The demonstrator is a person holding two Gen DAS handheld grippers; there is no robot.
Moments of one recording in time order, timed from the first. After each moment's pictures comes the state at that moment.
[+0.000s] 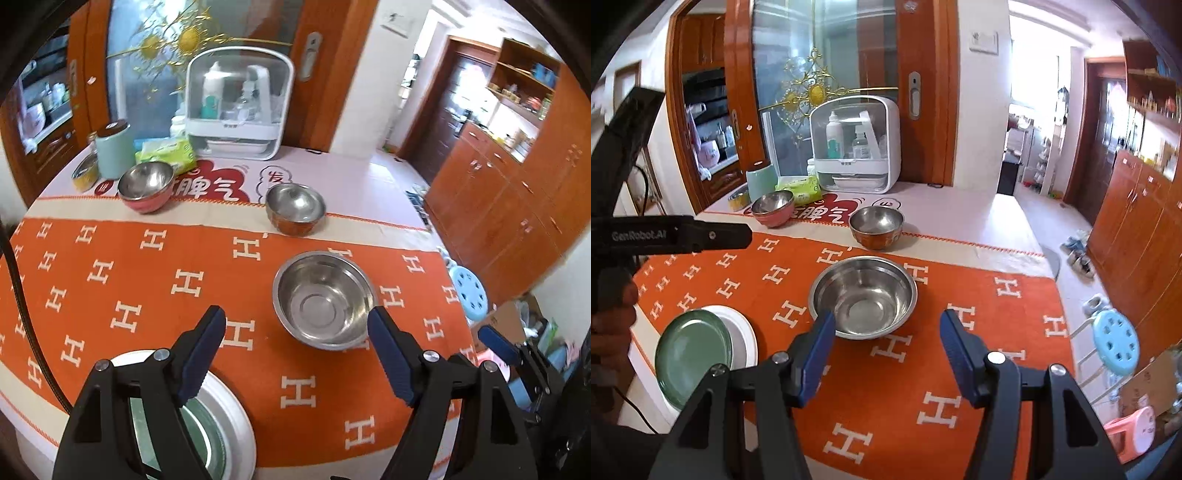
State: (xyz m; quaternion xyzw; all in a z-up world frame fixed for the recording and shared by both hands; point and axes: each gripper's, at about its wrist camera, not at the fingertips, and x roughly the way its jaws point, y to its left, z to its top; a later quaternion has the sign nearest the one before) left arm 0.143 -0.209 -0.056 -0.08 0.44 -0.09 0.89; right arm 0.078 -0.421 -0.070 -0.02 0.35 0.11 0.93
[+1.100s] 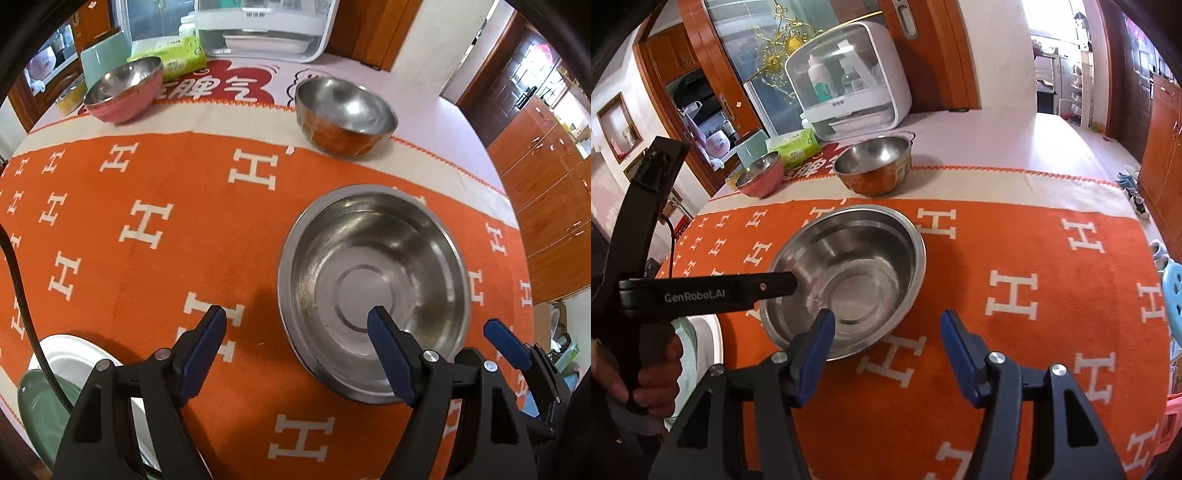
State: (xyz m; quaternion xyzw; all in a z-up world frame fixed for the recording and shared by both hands) left arm 0.237 -0.245 -0.195 -0.09 0.57 -0.02 0.82; right arm 0.185 -0.437 -0.179 0.06 0.45 0.18 0.87
